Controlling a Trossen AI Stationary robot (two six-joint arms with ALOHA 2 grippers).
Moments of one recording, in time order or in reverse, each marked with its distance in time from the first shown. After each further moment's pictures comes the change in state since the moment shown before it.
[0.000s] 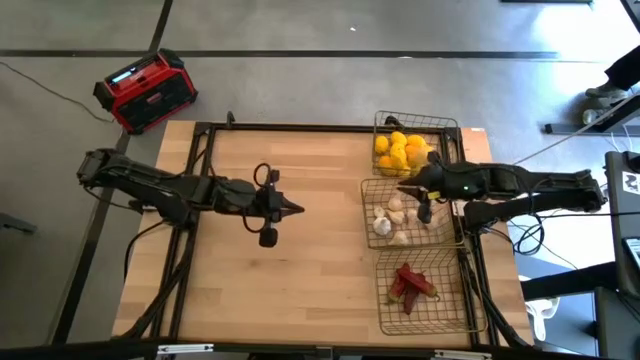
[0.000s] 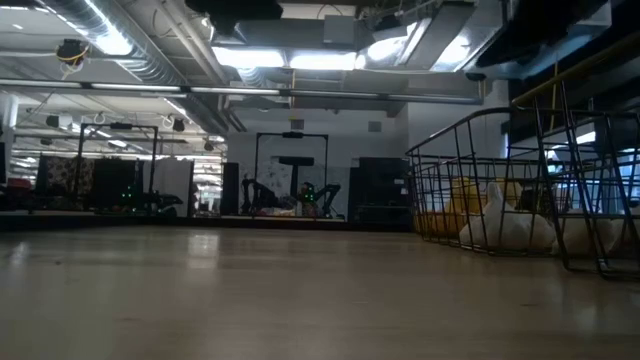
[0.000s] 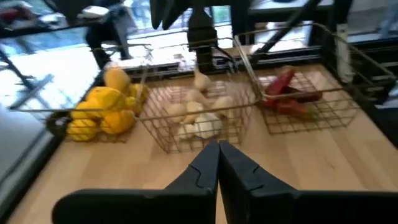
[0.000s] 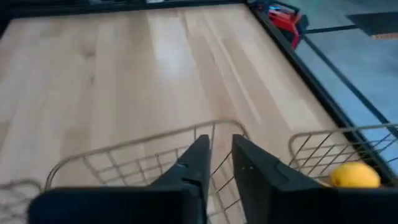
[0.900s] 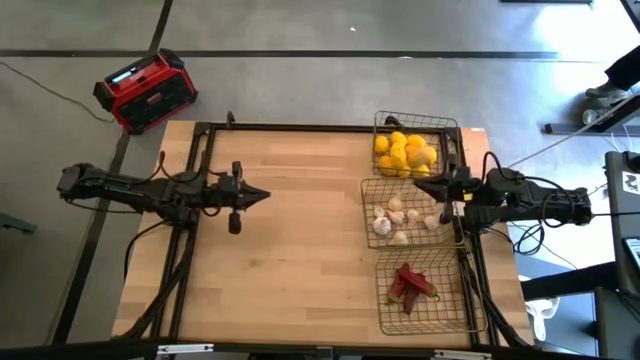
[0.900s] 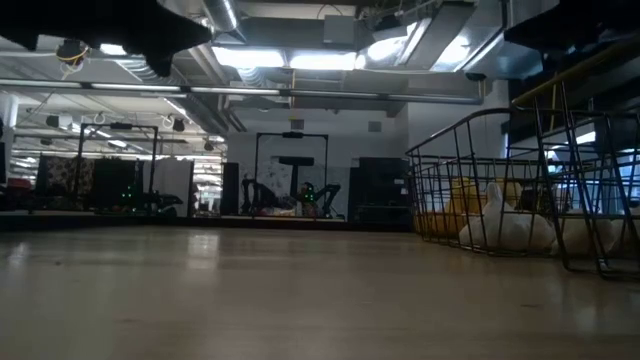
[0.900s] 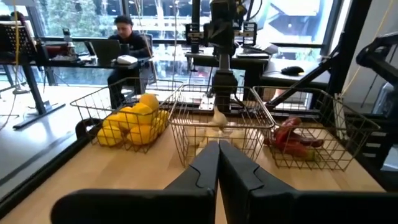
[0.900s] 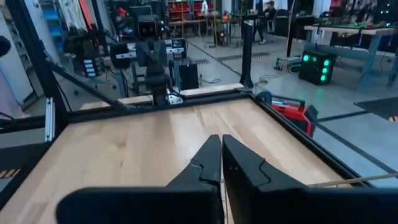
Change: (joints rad) left arm 0.118 -0.540 -0.510 0.287 0.076 -0.079; right arm 0.000 -0.492 -0.345 0.334 -0.034 -0.018
